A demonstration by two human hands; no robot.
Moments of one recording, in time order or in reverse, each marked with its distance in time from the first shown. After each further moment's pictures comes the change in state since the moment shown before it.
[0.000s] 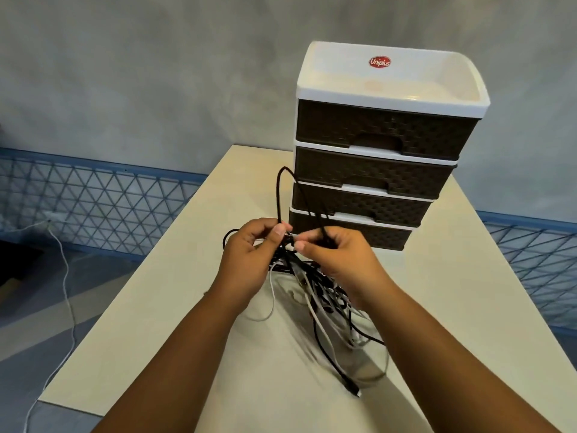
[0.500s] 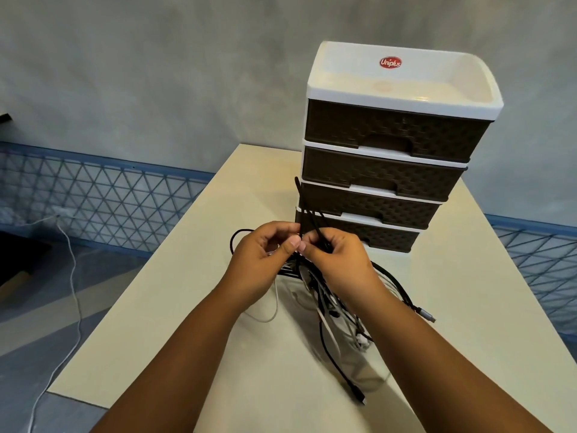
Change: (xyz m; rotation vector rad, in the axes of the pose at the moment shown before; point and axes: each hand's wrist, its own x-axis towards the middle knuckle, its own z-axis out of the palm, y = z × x) left_hand -0.001 -0.004 -0.004 -0.002 -0.134 -0.005; right_hand 0.003 0.006 0.018 -0.119 0.072 -0.035
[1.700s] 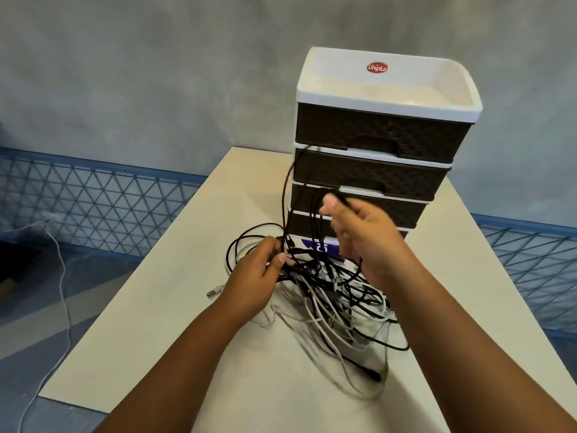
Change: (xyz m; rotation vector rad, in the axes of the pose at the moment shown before) left_hand -0.011 -0.024 0.004 0.450 -0.051 0.042; right_hand 0.004 -0.031 -0.047 0.304 0.000 0.034
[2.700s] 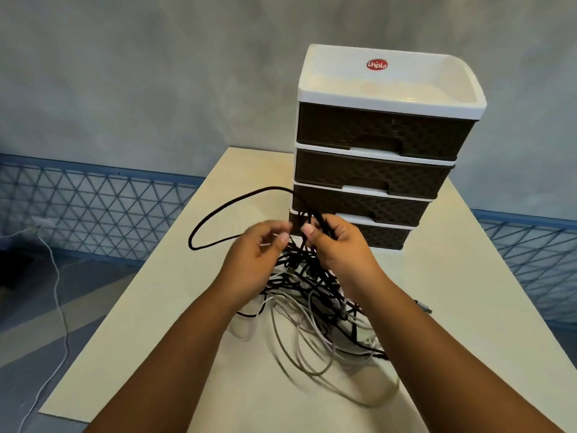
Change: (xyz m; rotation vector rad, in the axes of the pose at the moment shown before) left_hand 0.020 0.015 -0.023 -0.235 0.037 -0.010; right_hand 0.015 0.045 0.032 -0.079 0.008 -0.071
